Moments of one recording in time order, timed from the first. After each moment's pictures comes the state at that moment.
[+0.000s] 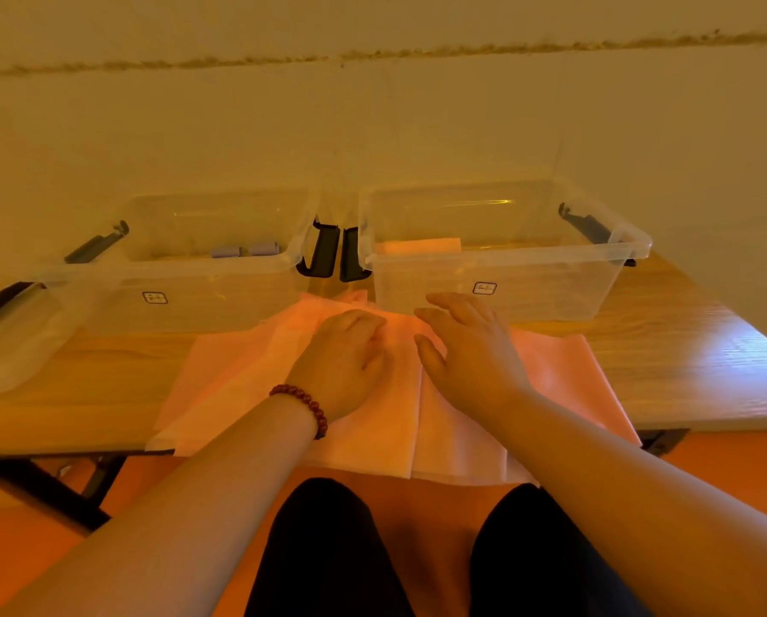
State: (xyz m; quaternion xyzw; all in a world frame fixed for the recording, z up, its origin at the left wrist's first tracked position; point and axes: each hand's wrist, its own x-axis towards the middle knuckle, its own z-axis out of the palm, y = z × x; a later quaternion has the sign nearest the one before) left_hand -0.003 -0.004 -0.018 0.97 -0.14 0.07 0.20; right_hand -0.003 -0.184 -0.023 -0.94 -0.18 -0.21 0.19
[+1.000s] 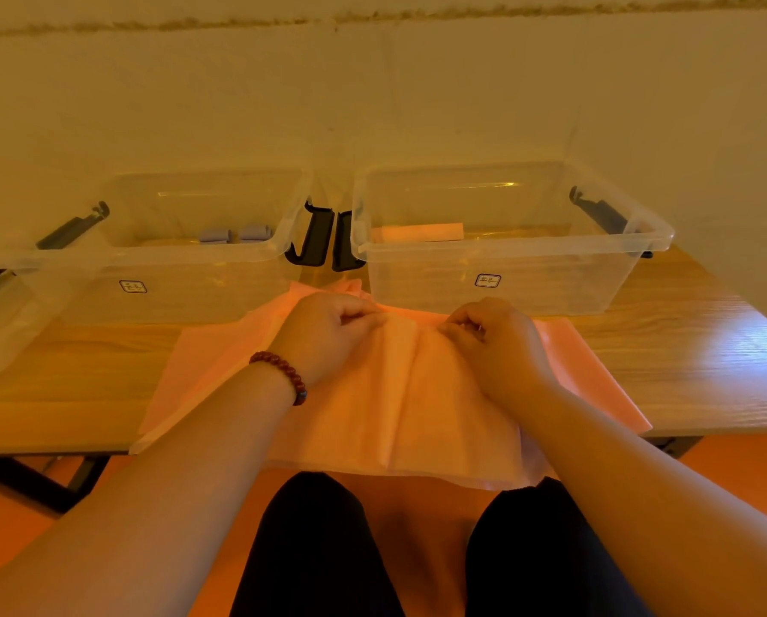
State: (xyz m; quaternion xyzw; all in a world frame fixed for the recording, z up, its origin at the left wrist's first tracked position) left_hand 0.019 -0.007 -0.003 0.91 -0.08 0.05 0.40; right_hand 0.025 -0.213 -0.034 -0.91 -0.10 -0.14 0.38
